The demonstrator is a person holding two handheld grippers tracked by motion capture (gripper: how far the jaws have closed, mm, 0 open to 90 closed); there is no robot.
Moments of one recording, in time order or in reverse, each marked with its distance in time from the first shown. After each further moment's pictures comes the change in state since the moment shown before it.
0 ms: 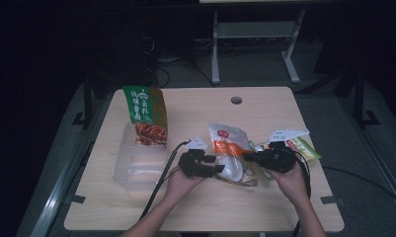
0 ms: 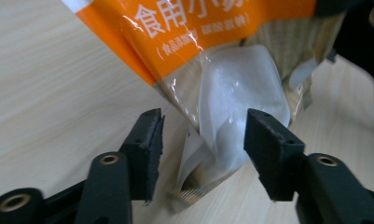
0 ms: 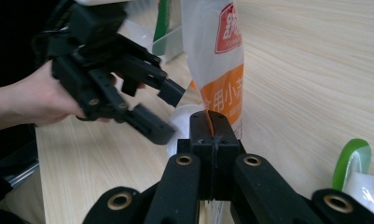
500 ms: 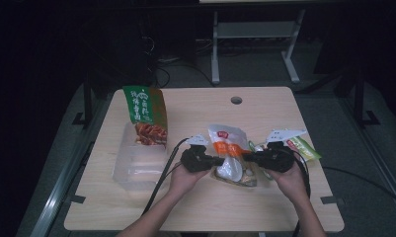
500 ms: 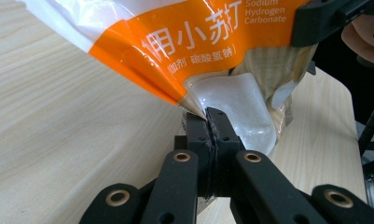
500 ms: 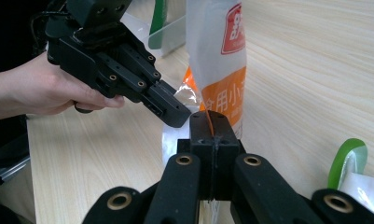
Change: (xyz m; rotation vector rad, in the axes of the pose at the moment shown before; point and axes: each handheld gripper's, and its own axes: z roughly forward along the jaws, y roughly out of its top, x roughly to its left) left arm 0.003 0.007 0.003 -0.024 -0.049 0.014; right arm -0.001 0.001 0.004 0.023 -0.012 -0.022
